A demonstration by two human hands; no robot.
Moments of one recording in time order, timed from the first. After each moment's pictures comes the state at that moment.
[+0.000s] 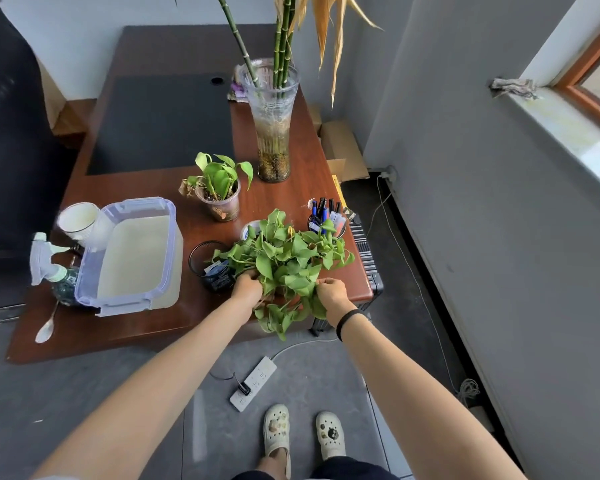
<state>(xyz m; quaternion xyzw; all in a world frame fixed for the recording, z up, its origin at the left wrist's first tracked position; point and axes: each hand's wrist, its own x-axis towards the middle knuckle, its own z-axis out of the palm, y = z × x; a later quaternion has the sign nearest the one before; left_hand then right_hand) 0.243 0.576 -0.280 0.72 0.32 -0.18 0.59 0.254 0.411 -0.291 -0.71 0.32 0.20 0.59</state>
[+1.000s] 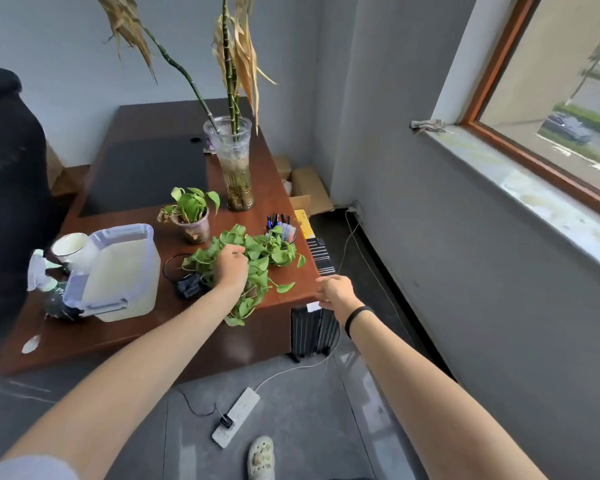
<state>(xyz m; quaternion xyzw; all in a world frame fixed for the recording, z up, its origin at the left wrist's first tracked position) 0.195 0.496 -0.188 0.81 0.24 0.07 0.53 0.167 0.298 -0.209 -0.70 0.27 0.13 0.65</state>
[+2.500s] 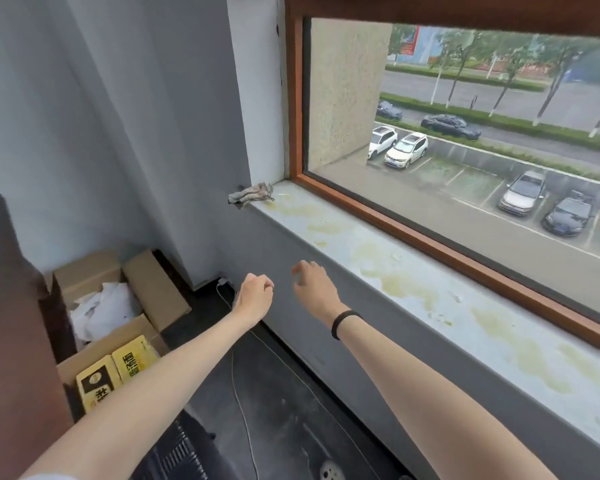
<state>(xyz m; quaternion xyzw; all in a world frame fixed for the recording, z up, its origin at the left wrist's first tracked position) 0.611 0.002 -0.206 0.93 -0.20 -0.10 0.28 0.525 -0.119 -0.161 -0.93 0.19 -0.05 0.30</state>
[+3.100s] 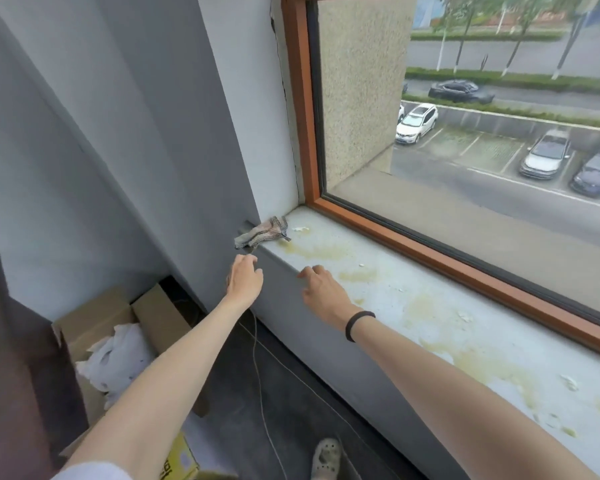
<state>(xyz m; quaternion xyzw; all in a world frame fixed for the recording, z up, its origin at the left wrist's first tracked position) 0.842 -0.057 -0.191 0.95 -0.17 -0.06 0.24 0.712 -0.188 -0.183 -0.95 0.15 -0.01 0.26</state>
